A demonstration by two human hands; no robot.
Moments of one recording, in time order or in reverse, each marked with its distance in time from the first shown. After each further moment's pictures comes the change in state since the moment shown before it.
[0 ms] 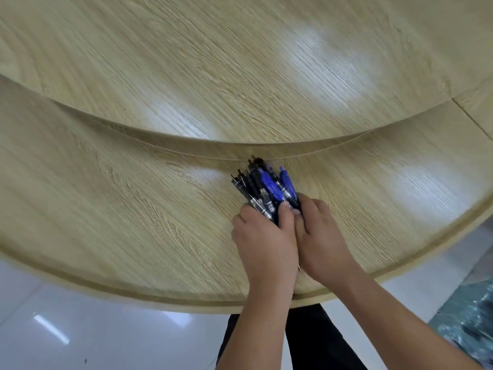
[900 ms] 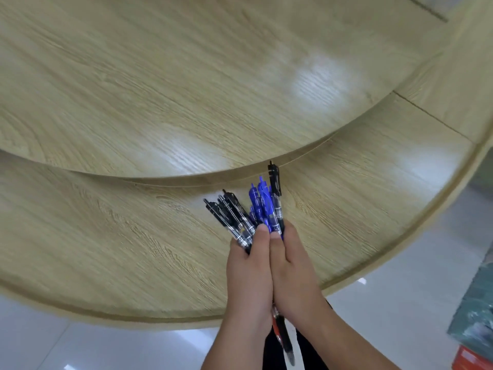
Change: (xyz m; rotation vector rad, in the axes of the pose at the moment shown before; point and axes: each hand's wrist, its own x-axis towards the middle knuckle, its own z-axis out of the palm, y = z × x) left_hand -0.041 0.020 -0.041 -0.661 -0.335 -0.362; right_hand -0.054 -0.033 0.006 0.635 0.124 0.130
